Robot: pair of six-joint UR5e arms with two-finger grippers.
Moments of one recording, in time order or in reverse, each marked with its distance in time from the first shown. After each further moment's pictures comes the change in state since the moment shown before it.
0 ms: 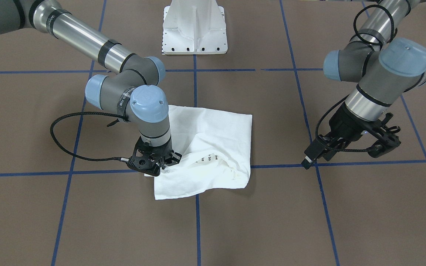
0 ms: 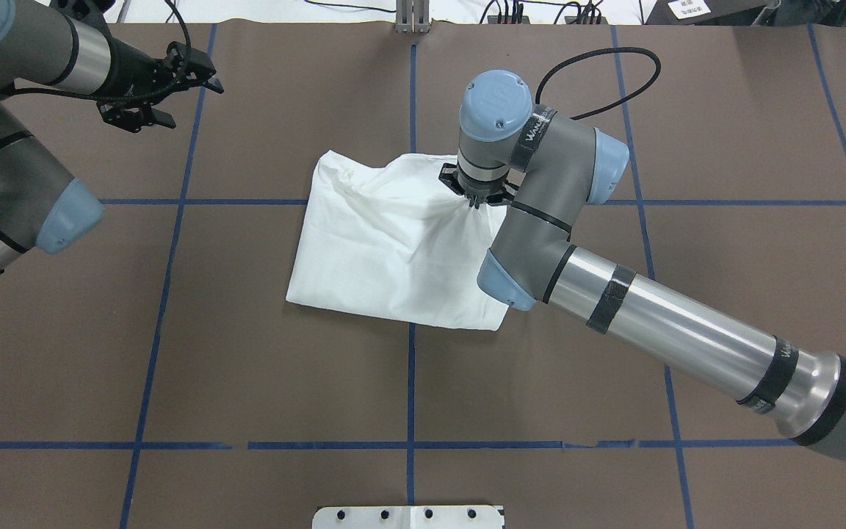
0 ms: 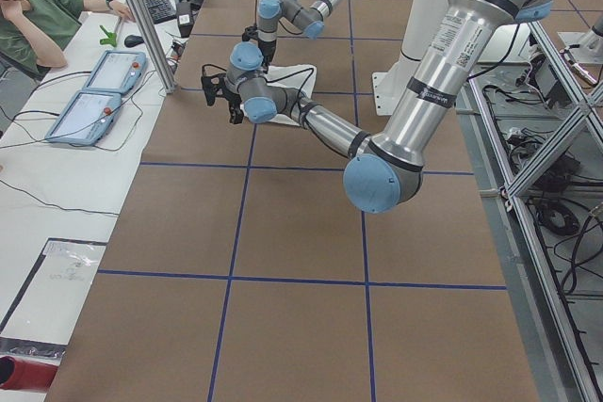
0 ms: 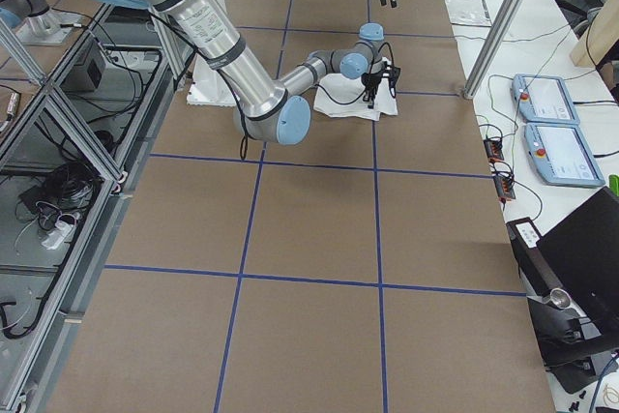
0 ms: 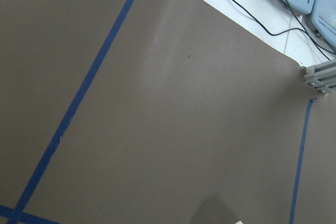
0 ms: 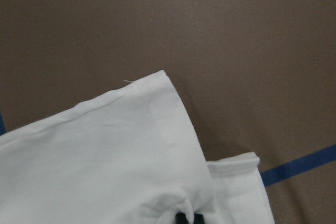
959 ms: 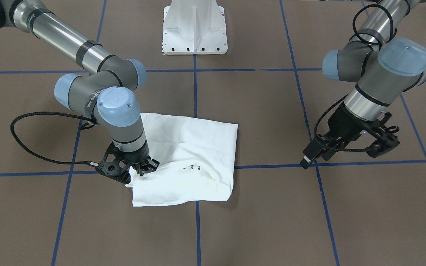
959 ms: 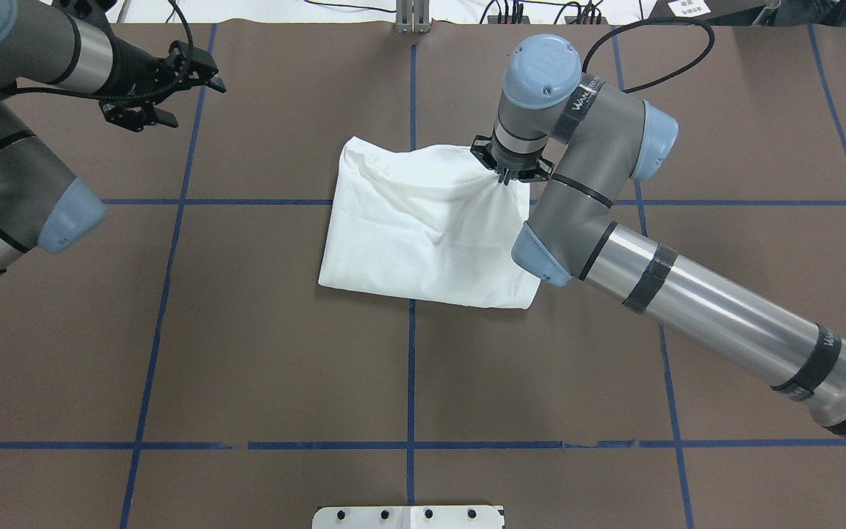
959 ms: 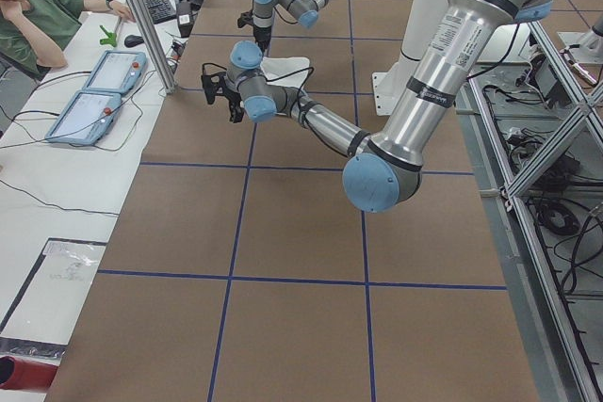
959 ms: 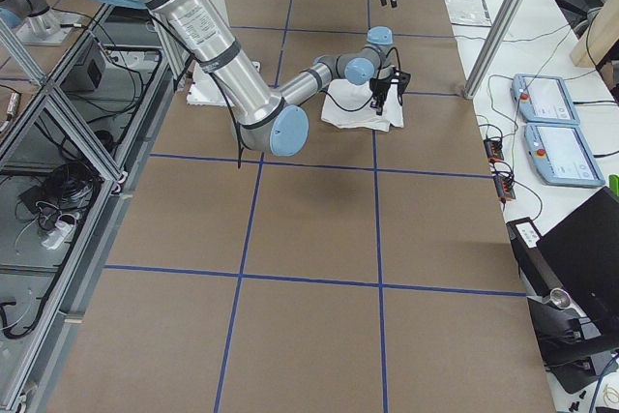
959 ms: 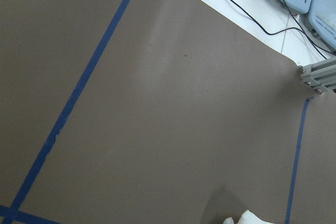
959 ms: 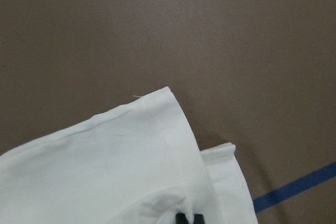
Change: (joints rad) left arm 0.002 -0.005 -0.001 0.000 0.000 -0.002; right arm 0.067 -0.087 0.082 -0.021 0.021 0.001
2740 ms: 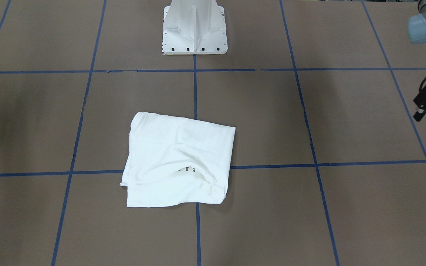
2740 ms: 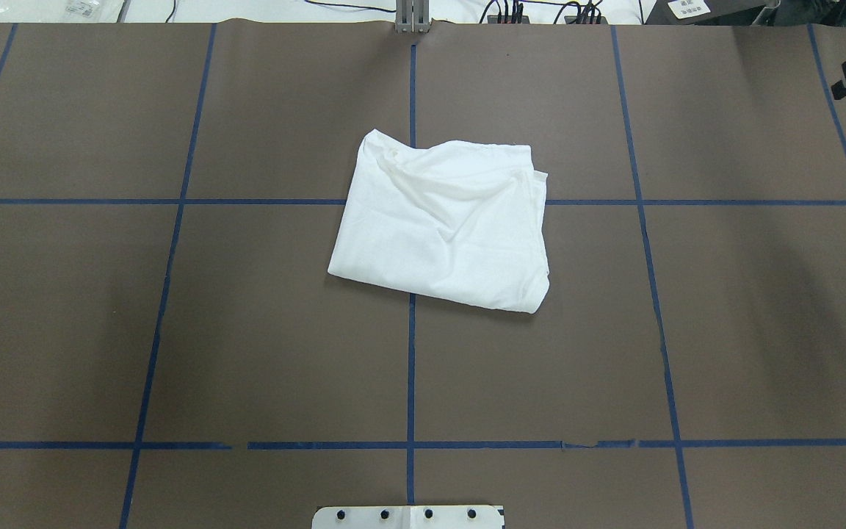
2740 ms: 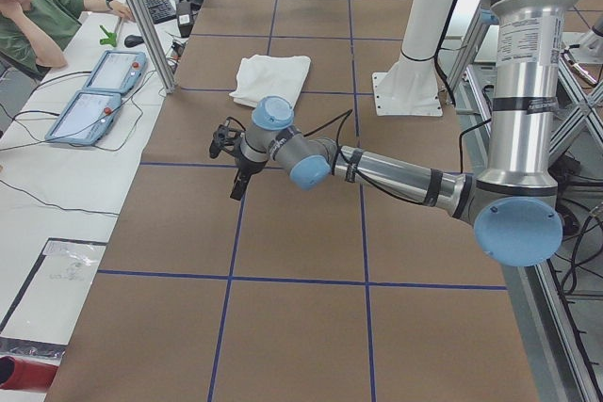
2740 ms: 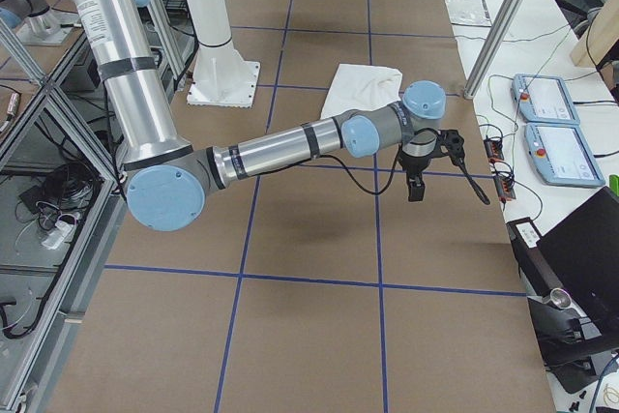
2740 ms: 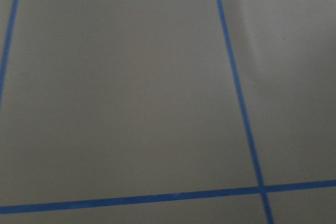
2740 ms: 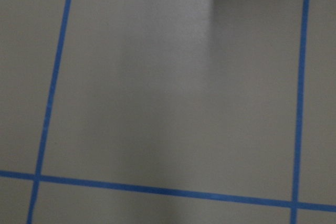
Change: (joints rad) left arm -0.347 0.510 -0.243 0.132 -0.078 1.077; right arm 0.685 -0.499 0.328 -0.169 0.425 -1.210
